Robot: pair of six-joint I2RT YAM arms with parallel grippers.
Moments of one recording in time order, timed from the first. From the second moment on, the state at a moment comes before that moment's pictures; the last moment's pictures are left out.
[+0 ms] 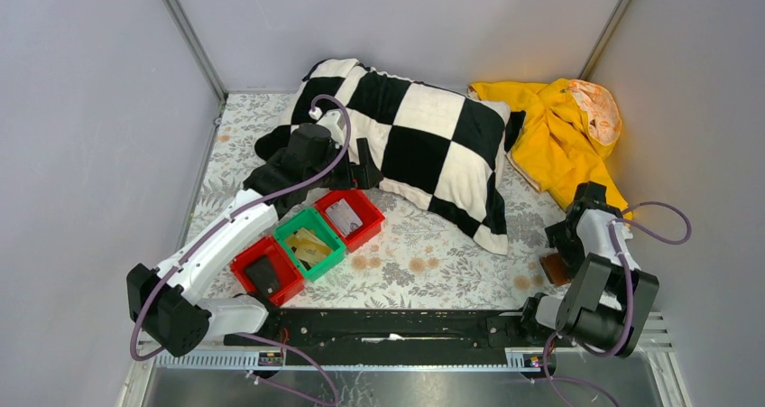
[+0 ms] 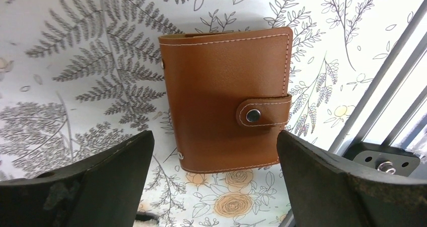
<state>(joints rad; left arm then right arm) -0.58 1.23 1.14 -0.50 0.11 -0.54 -0.42 1.28 0.67 -0.82 0.33 0.87</state>
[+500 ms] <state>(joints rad) -0.59 1.24 1.15 -0.53 0.12 -0.53 -0.42 1.21 0.67 -0.84 0.33 0.87</state>
